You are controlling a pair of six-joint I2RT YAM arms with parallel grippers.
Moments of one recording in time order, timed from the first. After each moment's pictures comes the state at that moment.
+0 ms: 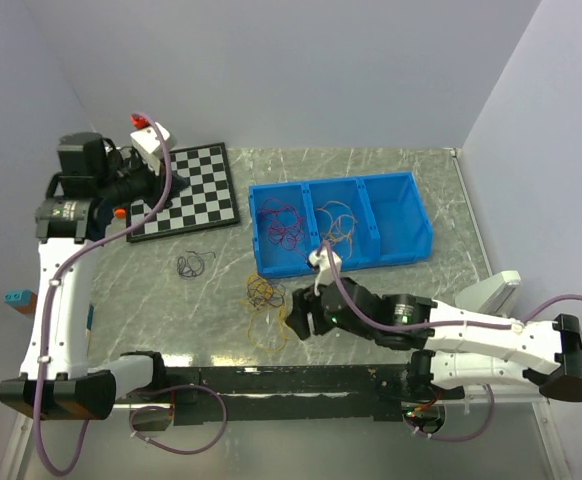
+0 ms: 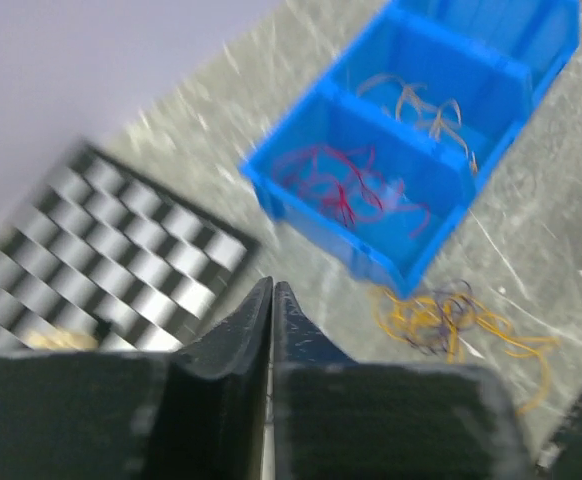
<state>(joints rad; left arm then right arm) 0.00 1.18 1.56 -0.79 0.72 0.38 1.28 0.95 0.77 -0.48 0.30 0.68</state>
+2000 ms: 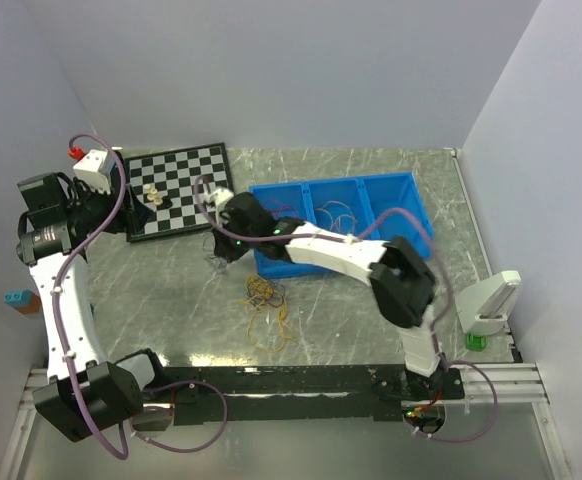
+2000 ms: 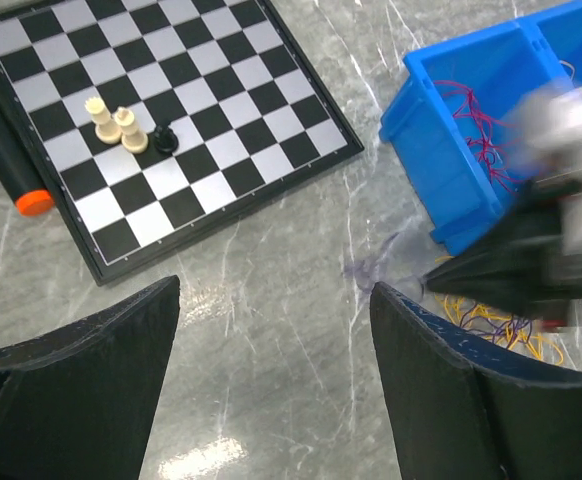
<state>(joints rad) 0.41 1.09 1.22 -0.71 0.71 0.24 0.96 2.05 1.61 -0.21 -0.15 0.24</state>
